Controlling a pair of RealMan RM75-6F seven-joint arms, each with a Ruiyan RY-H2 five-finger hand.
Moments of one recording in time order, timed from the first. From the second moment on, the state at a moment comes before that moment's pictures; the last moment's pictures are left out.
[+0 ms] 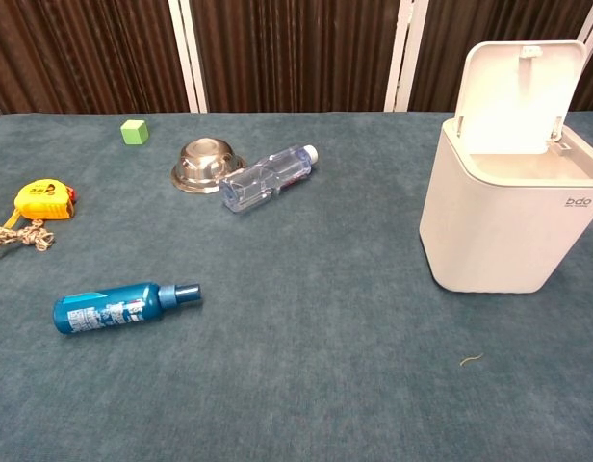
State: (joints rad) left arm -0.09 -1.10 -0.07 -1.61 1.51 1.54 -0.01; right arm 0.43 -1.08 0.31 -2.15 -0.92 1.30 -0.77
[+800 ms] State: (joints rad) left arm -0.09 -1.10 -0.07 -1.60 1.52 1.55 -0.03; right arm 0.62 -1.14 0.29 -2.09 -0.72 1.30 -0.80
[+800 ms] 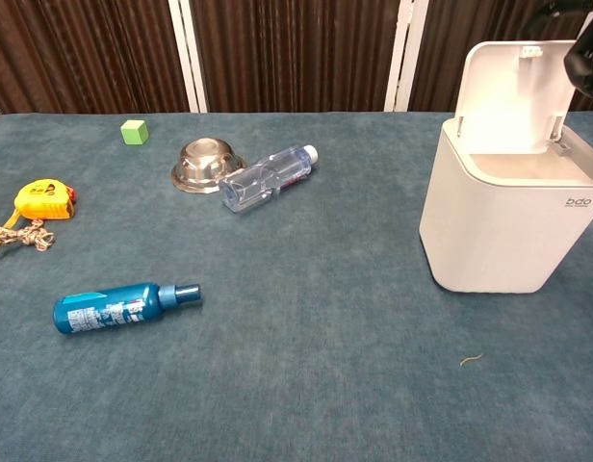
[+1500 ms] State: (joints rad) left arm -0.08 -1.10 -0.07 -1.60 1.53 1.56 -0.03; right arm 0.56 -1.08 0.13 -2.14 -0.90 1.30 -0.72
